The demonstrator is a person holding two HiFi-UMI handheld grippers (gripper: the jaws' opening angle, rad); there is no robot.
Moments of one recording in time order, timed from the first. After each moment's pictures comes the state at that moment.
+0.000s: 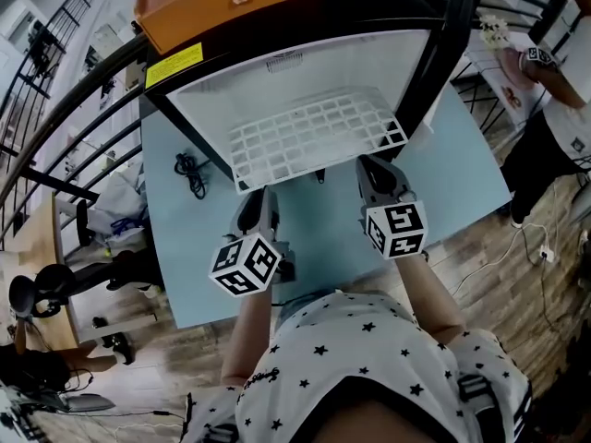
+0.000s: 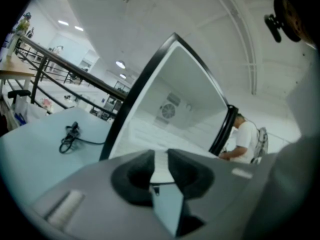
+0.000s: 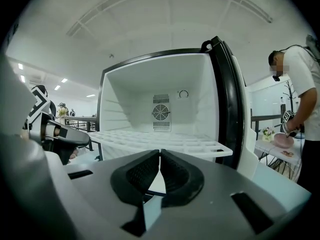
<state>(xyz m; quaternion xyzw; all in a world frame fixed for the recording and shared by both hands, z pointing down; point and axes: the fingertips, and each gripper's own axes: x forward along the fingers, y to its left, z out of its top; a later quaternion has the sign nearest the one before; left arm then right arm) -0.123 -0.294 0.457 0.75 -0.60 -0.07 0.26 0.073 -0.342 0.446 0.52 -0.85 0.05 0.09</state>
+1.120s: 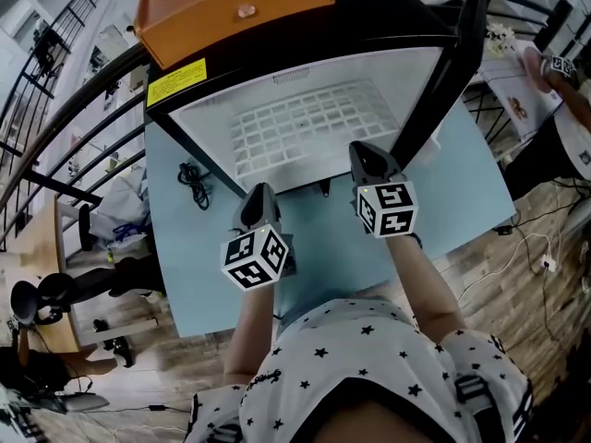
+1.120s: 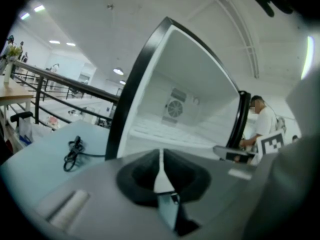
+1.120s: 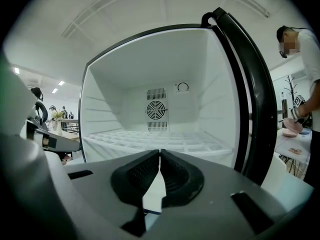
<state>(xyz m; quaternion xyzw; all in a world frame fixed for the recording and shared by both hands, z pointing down) -0.130 -0.335 0.466 0.73 -0.65 -0.01 0.22 0.057 -0.411 0.453 0.52 -0.85 0.06 0.09</state>
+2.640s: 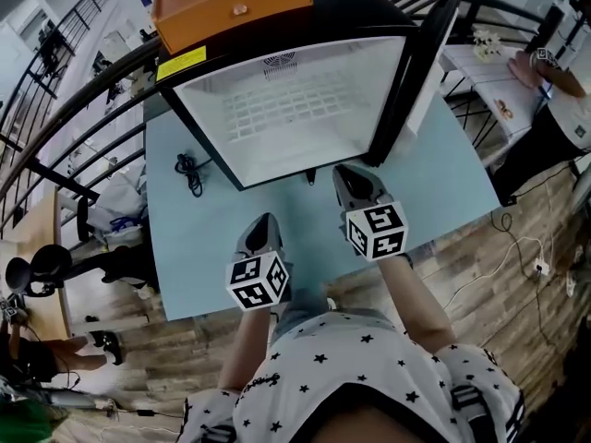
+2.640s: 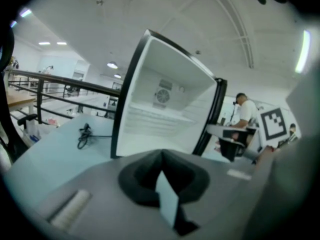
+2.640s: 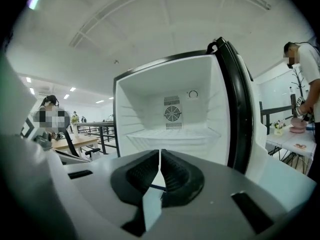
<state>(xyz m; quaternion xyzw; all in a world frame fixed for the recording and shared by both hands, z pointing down) -0.094 -0.232 0.492 0.74 -0.63 0.05 0.23 0.051 -0.312 0.442 0.46 -0.88 0.07 0.08</state>
